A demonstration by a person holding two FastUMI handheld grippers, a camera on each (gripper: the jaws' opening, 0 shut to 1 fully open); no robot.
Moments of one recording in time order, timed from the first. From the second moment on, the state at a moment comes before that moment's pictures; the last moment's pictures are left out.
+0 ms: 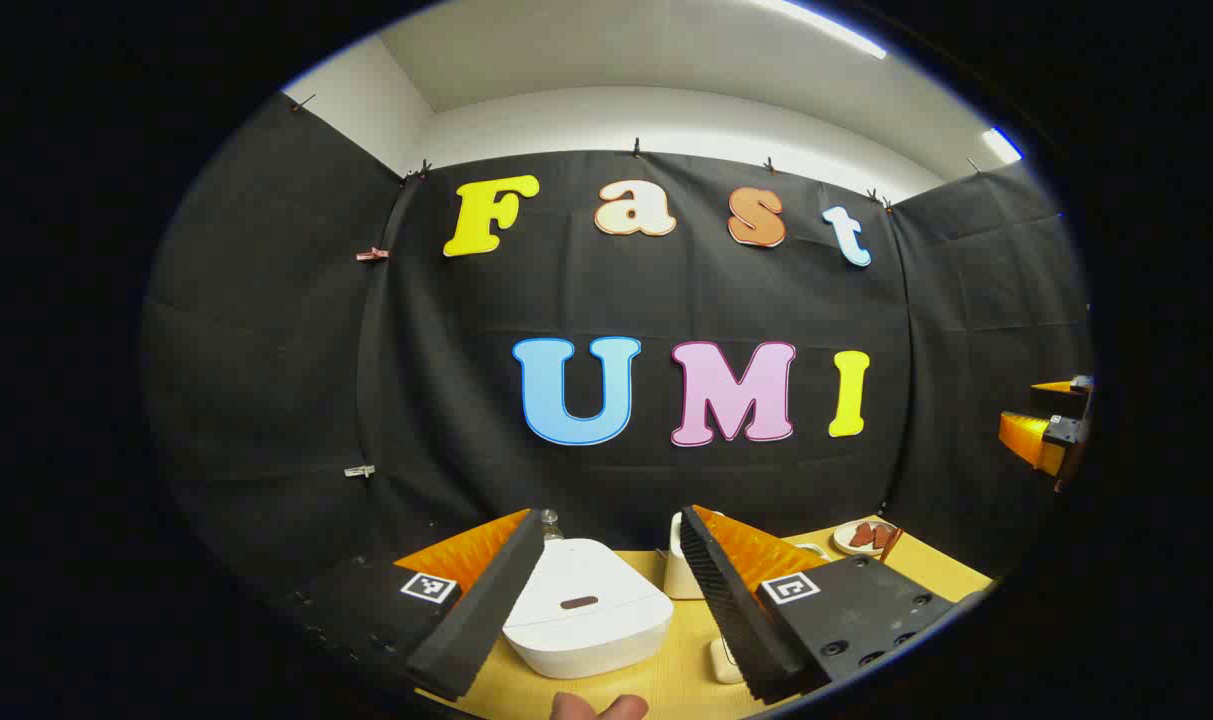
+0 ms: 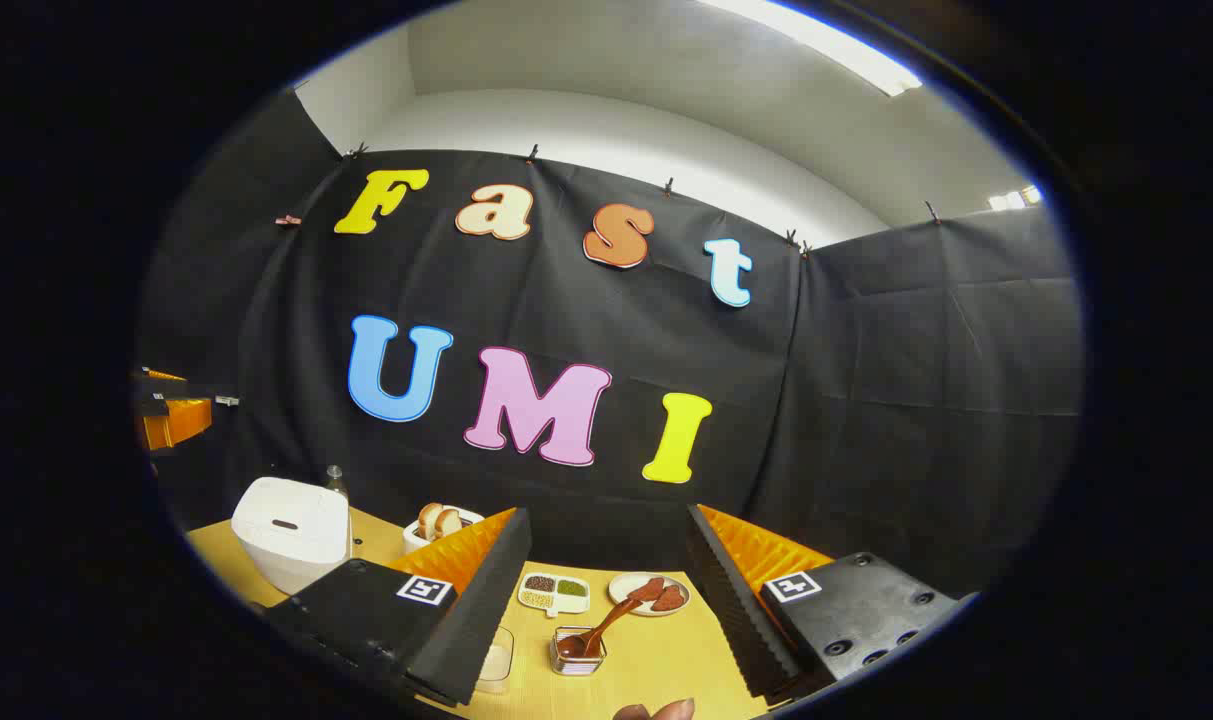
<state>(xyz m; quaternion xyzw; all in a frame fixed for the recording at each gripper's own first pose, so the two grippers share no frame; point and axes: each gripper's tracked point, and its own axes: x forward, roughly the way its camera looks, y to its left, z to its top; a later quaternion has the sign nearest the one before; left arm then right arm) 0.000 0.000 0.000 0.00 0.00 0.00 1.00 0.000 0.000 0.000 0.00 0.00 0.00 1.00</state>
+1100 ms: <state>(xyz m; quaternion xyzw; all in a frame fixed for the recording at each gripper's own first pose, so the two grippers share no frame) 0.009 -0.003 -0.010 0.00 0.01 0.00 1.00 0.000 0.009 -0.010 -0.02 0.01 0.01 1.00</state>
